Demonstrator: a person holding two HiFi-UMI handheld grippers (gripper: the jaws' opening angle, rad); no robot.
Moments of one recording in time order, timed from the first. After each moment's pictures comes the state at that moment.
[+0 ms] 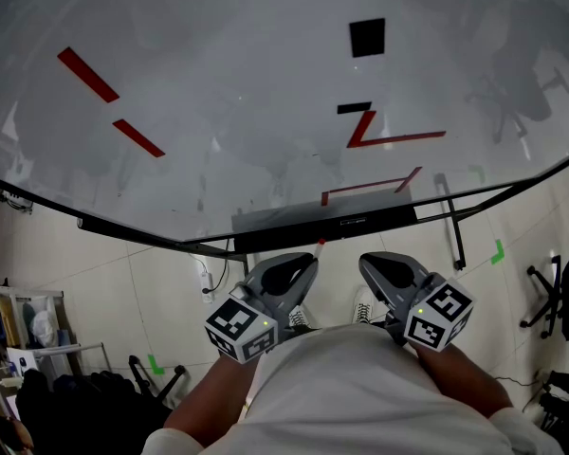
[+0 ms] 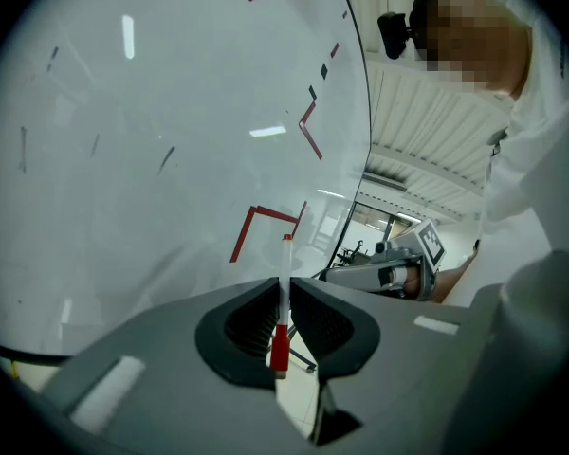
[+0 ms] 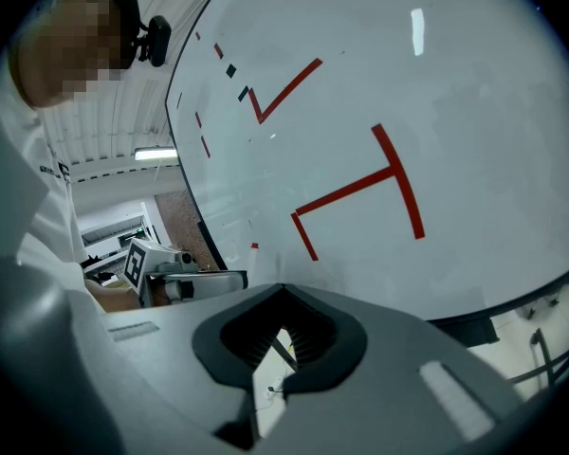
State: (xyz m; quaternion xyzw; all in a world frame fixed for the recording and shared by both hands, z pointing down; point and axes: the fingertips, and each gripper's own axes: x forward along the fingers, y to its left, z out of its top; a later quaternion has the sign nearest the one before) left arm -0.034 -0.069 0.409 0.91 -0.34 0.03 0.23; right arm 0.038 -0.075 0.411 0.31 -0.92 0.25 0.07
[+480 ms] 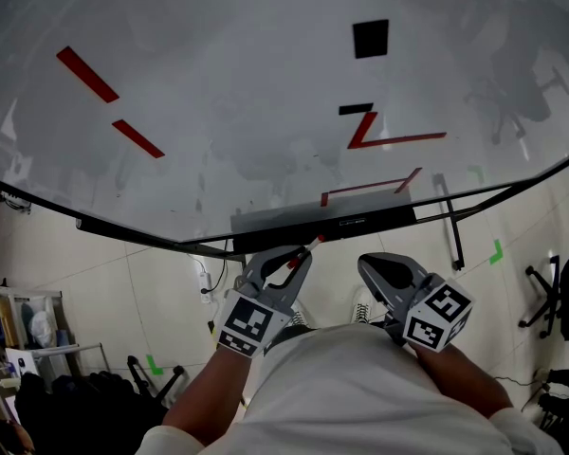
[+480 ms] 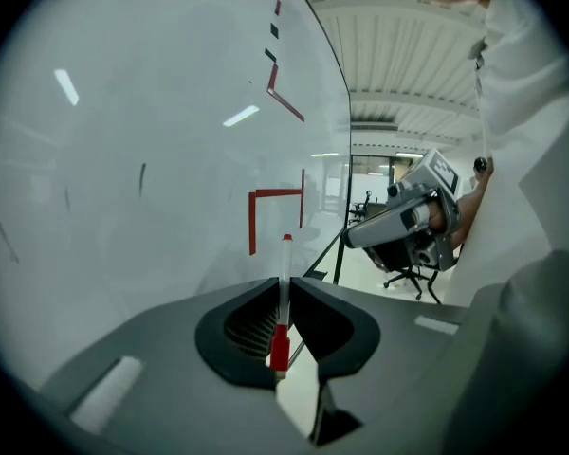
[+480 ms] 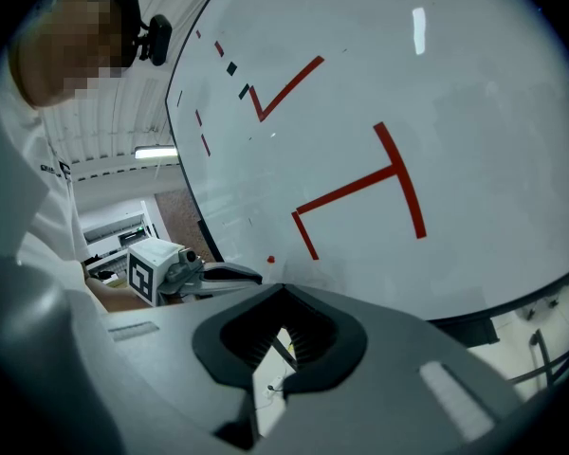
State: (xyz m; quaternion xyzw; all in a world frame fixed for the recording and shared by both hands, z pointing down) left arm -0.045 -0.084 0.436 0.91 -0.37 0.17 0.09; right arm 0.037 -0.075 0.412 0.31 -0.92 0.25 0.07
